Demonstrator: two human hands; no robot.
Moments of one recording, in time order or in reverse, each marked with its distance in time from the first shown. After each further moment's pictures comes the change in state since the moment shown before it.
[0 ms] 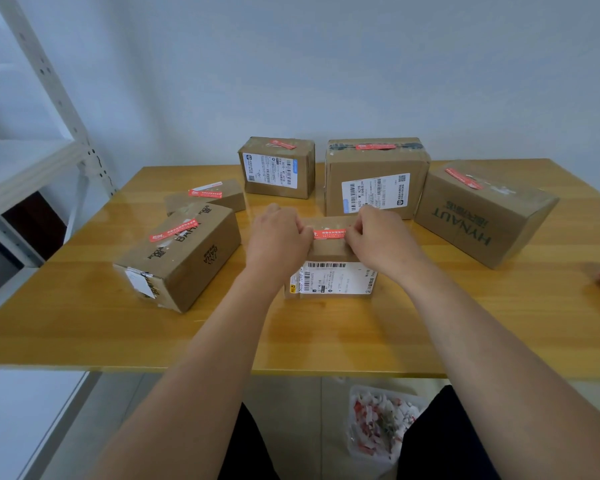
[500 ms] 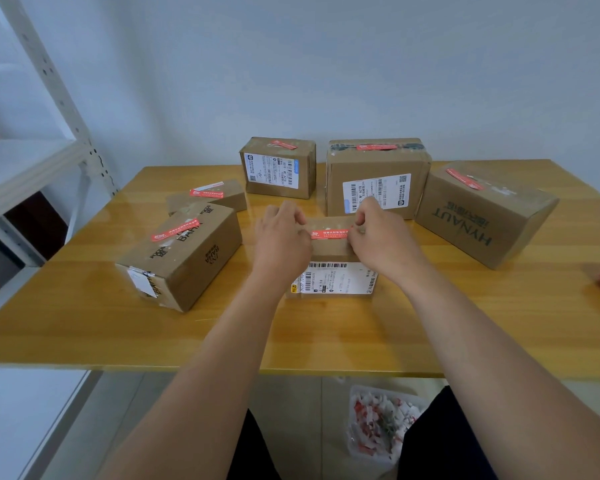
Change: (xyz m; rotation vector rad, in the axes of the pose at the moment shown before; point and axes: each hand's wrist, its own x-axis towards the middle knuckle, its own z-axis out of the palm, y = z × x) left_hand -0.004 -0.001 0.008 -0.150 0.037 -0.037; right_hand -0.007 -0.002 -0.003 0.100 0.024 -0.016
